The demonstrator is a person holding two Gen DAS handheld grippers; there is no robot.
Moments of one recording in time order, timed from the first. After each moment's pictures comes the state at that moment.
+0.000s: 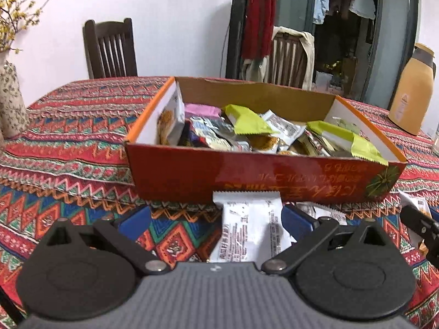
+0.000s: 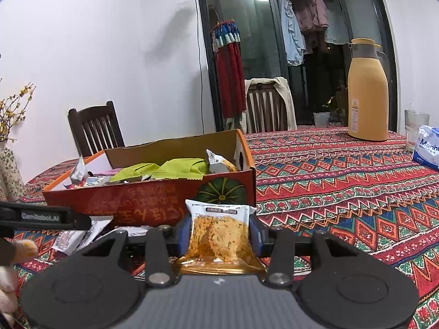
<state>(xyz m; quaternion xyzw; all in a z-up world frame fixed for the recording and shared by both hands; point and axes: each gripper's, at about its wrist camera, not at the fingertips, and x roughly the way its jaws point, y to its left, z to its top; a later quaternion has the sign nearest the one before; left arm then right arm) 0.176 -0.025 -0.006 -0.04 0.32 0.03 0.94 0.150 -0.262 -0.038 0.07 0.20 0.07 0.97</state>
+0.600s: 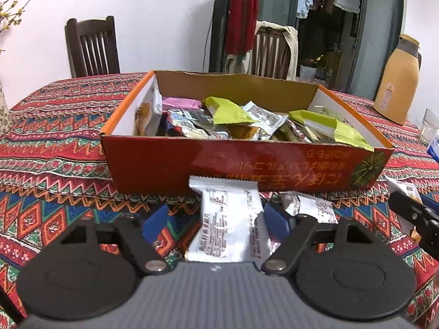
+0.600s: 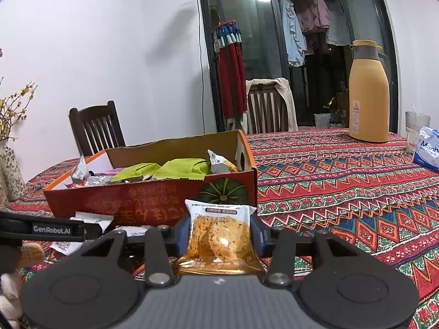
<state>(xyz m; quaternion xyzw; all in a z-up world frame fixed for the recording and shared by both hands) 0.176 -0.032 -0.014 -0.04 0.33 0.00 0.94 0.151 -0.260 -0.038 0.06 0.20 0.07 0.97</state>
